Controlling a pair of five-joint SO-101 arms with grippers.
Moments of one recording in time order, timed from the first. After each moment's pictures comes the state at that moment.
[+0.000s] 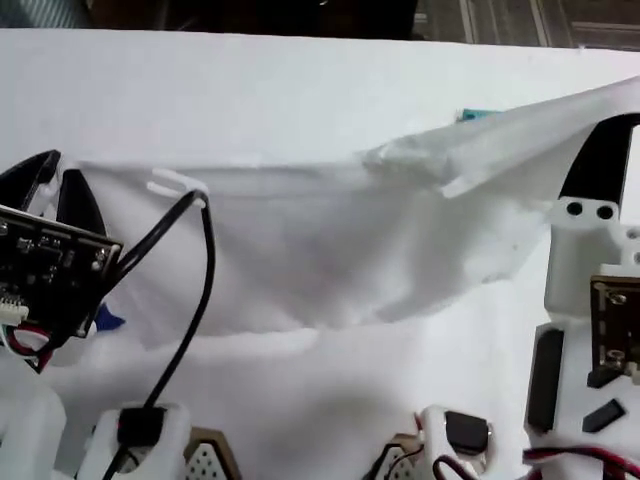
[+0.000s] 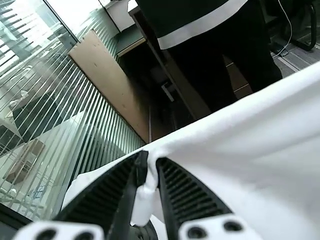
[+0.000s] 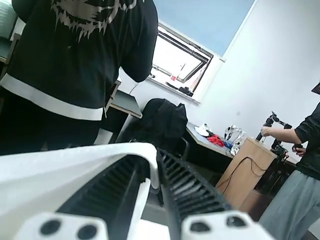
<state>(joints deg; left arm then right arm) -10.4 -48.1 -21.8 93.7 -28.4 8.9 -45.6 -31.3 74.4 27.6</state>
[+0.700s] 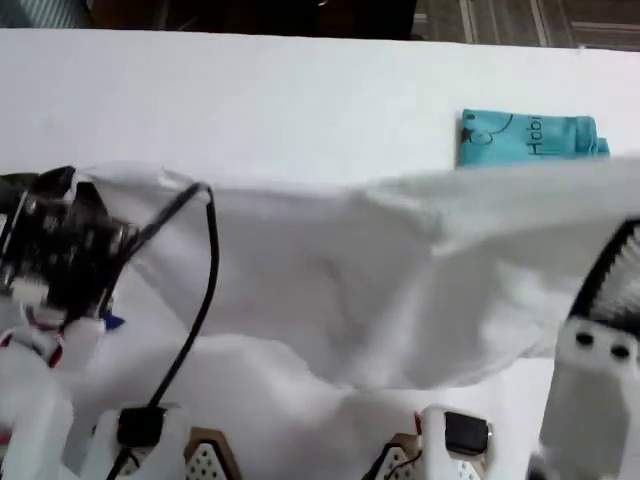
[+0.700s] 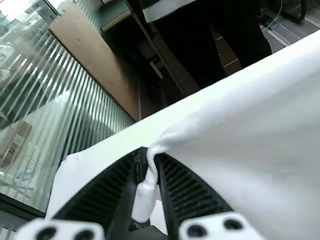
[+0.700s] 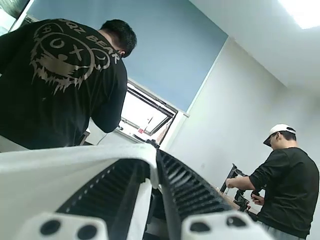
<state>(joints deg) -10.4 -51.5 -17.3 95.8 -28.4 8.9 -54.5 -31.9 69.7 30.8</state>
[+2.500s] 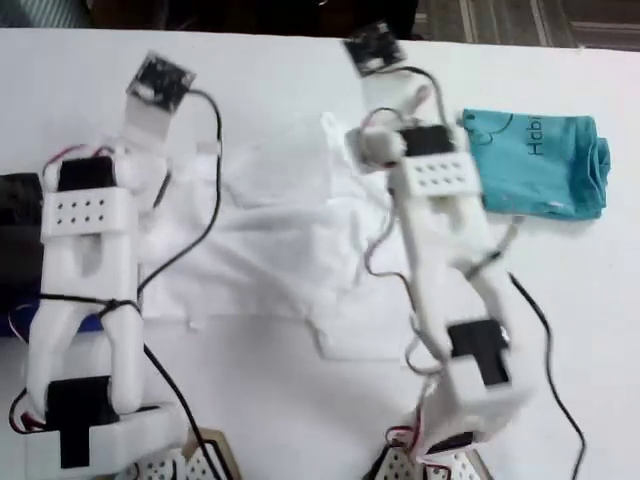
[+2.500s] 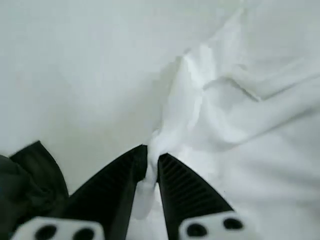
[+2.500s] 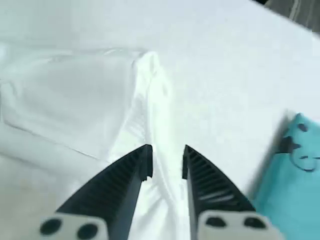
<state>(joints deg) -15.0 -11.0 18.0 59.9 -28.4 -14.9 13.0 -9.0 59.1 16.5</state>
